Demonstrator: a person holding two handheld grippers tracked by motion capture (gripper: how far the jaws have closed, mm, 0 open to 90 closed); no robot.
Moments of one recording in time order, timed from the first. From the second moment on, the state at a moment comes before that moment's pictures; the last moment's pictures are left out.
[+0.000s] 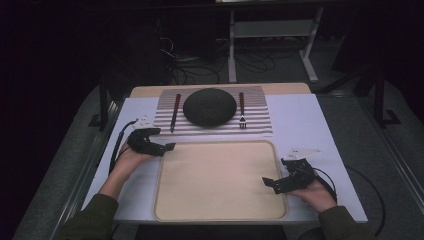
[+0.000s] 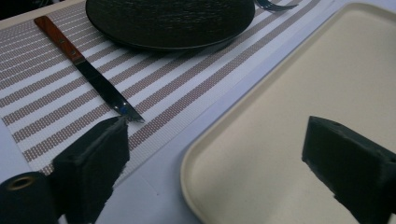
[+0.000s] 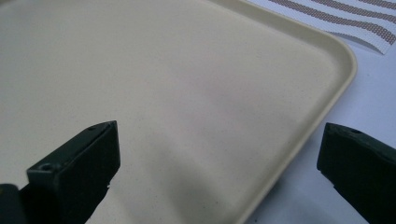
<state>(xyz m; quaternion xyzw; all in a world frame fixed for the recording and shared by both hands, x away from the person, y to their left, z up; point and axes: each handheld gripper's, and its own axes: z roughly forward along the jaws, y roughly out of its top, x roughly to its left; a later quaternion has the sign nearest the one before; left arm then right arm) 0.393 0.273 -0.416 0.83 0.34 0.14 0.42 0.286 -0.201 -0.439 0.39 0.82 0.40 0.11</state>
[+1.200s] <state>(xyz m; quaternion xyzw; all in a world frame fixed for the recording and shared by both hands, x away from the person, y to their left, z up) 0.472 0.248 -0.448 0.83 0.40 0.14 0.38 0.286 -0.202 -0.440 0.39 0.82 0.40 0.10</state>
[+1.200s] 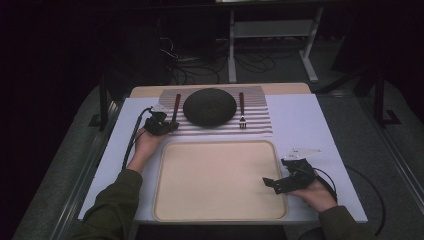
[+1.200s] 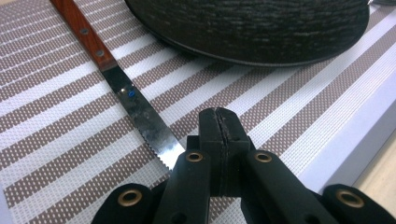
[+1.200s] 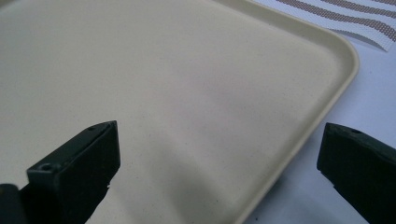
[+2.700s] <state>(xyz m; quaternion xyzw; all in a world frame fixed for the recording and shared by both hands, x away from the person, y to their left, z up) 0.466 0.278 -0.444 0.82 0.43 0.16 0.35 0.286 -0.201 -0.440 0.39 0.82 0.40 0.10</state>
